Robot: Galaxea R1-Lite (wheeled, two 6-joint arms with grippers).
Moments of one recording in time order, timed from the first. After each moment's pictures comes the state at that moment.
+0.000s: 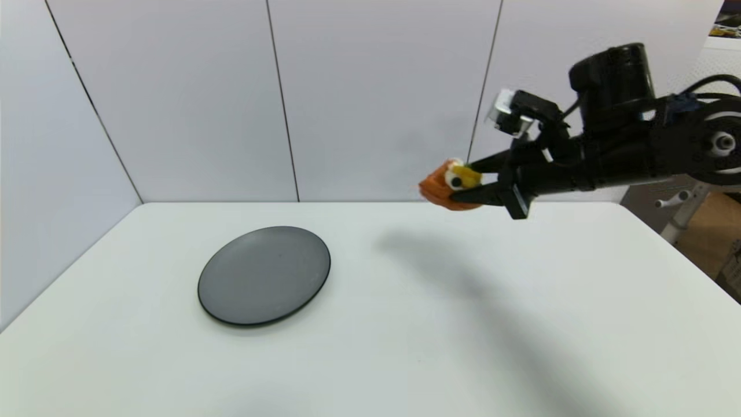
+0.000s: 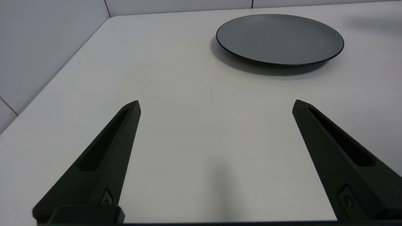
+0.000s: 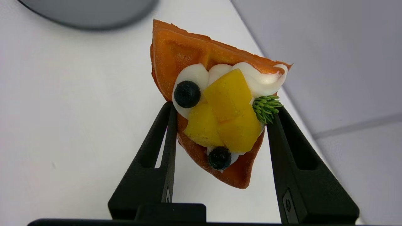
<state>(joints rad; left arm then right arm) 0.01 0.00 0.00 0.00 -0.04 0.07 0.37 1.79 -1.47 0.18 0.45 -0.66</state>
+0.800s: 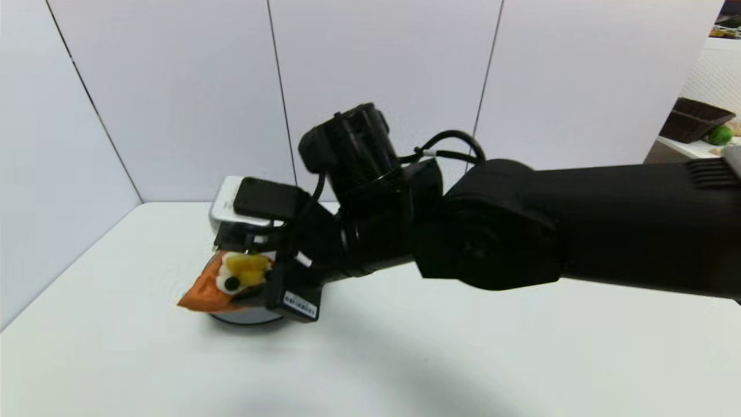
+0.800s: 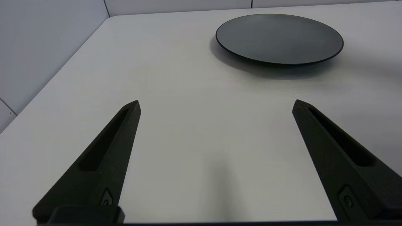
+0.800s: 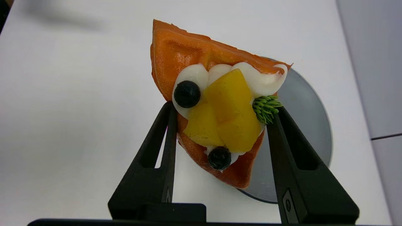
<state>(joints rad) 0.01 0.00 0.00 0.00 -0.04 0.07 0.96 2.10 -1.77 0.16 0.34 -0.62</state>
